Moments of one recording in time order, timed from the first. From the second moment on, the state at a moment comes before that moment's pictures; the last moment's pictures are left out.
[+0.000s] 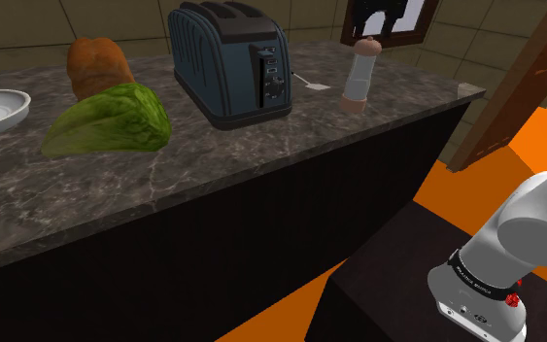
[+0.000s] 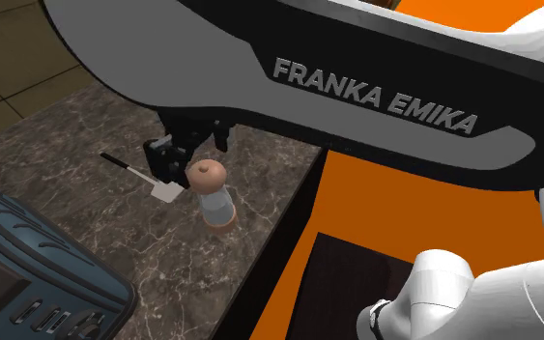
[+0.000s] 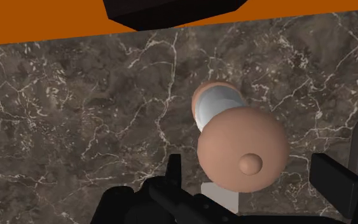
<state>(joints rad) -0.02 -0.21 -0.03 -1.60 0.00 1.45 0.16</state>
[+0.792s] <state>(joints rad) -0.02 -0.20 -0.02 -1.66 -0.01 1.53 0.16</state>
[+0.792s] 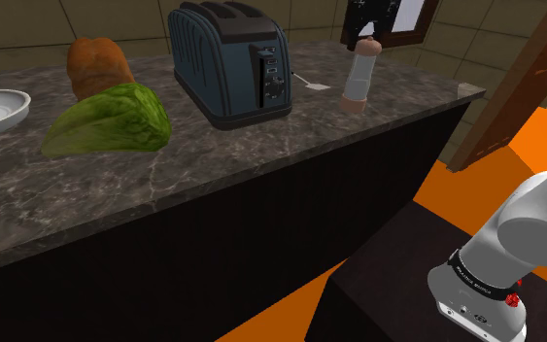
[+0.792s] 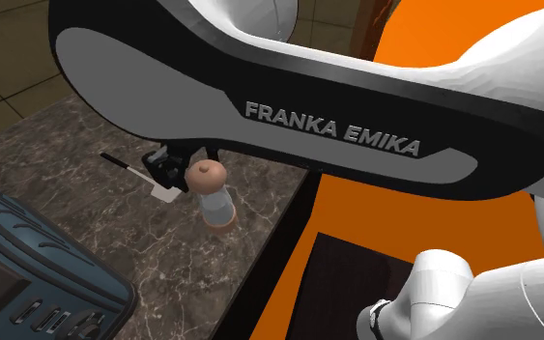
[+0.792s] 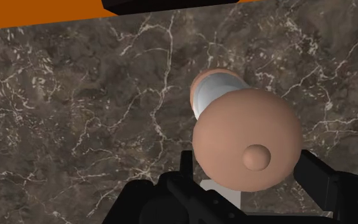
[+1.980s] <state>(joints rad) -0.02 -0.13 -0.03 -1.46 0.00 1.39 0.16</state>
